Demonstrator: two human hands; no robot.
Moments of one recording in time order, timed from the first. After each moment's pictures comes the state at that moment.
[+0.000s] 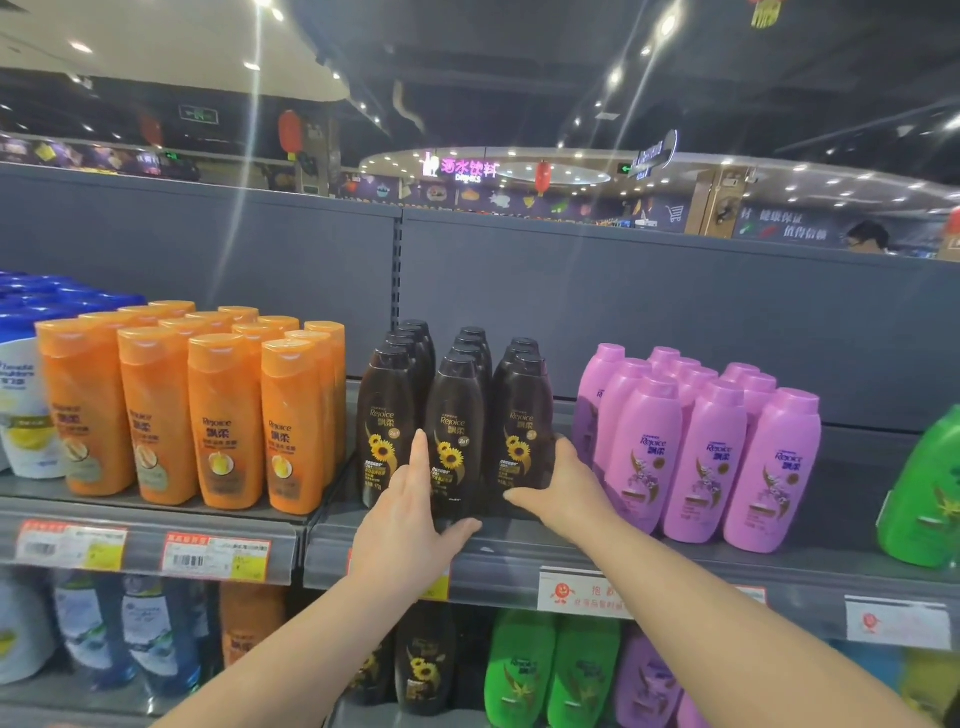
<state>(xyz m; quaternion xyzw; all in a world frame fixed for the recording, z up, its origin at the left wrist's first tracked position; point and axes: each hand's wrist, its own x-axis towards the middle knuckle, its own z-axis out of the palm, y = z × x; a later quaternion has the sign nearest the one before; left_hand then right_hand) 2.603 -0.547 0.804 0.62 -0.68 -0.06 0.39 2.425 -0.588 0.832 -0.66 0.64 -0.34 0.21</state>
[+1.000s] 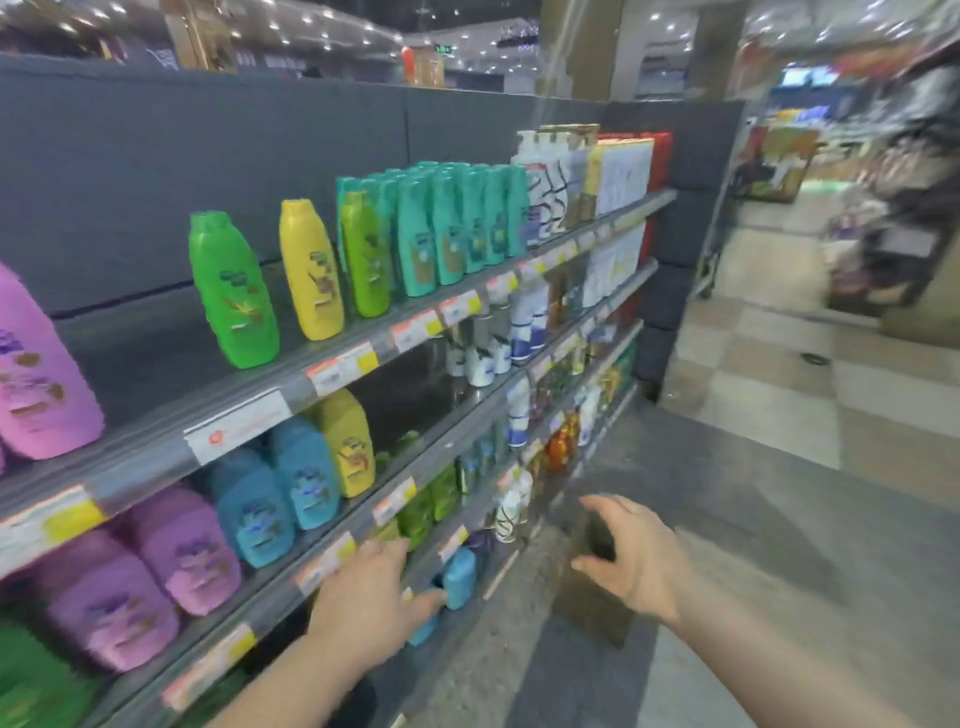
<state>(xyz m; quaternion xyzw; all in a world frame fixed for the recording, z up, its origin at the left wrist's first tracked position) 2.204 -0.352 0.695 0.28 -0.95 -0.17 0.00 2.030 -0.136 0.710 -0.36 0.92 -0.16 0.05</state>
